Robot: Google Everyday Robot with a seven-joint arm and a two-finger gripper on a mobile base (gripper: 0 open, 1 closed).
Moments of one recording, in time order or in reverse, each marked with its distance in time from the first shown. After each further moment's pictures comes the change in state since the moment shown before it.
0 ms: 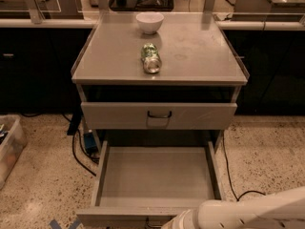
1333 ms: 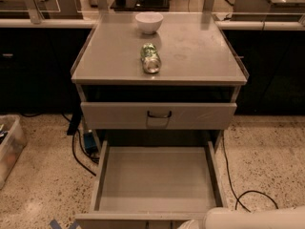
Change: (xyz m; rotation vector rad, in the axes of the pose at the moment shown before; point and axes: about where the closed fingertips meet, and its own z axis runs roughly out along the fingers) arm 0.023 0.036 -0.020 -0.084 0.023 0.016
